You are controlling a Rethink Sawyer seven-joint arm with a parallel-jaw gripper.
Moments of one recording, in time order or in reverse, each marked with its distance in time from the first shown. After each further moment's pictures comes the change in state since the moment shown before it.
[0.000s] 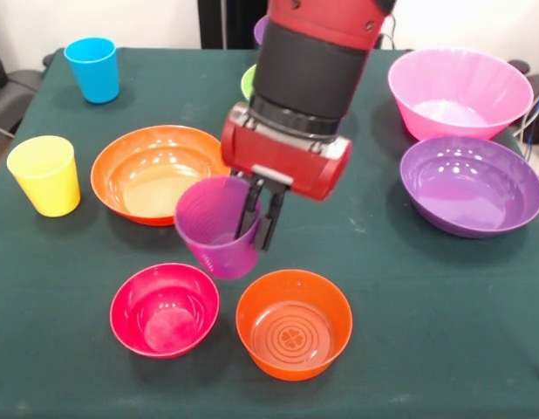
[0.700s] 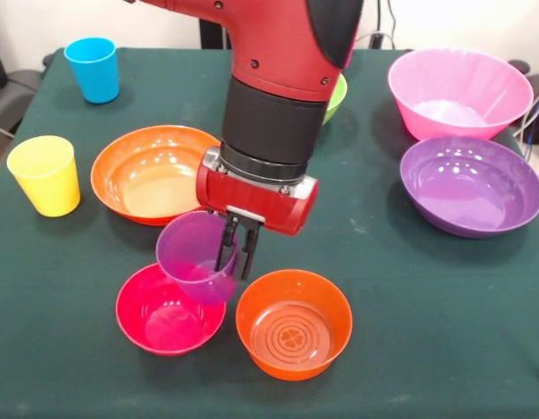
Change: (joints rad) arm -0.074 0.045 0.103 -0.033 -0.104 0.000 -0.020
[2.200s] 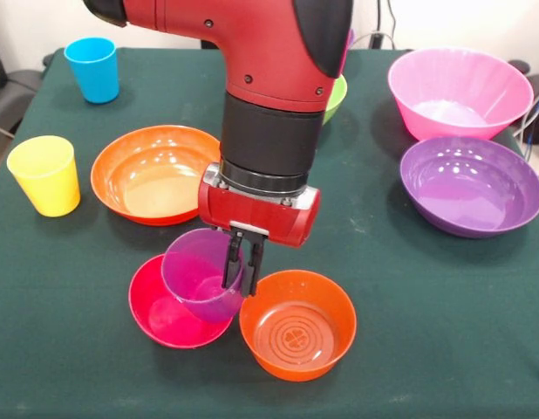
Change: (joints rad) arm -0.072 -0.010 0.135 0.000 -0.093 0.000 0.000
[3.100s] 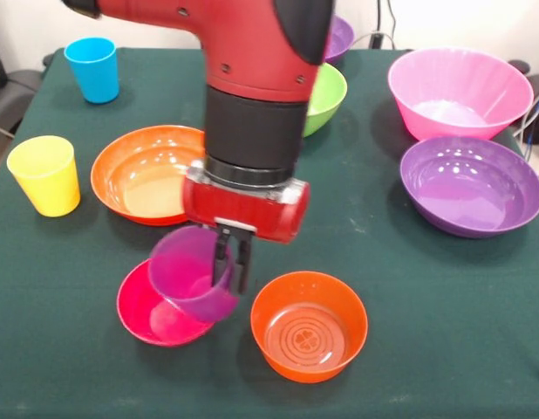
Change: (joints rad) arm -0.061 -0.029 0.065 0.001 0.000 0.041 -0.052
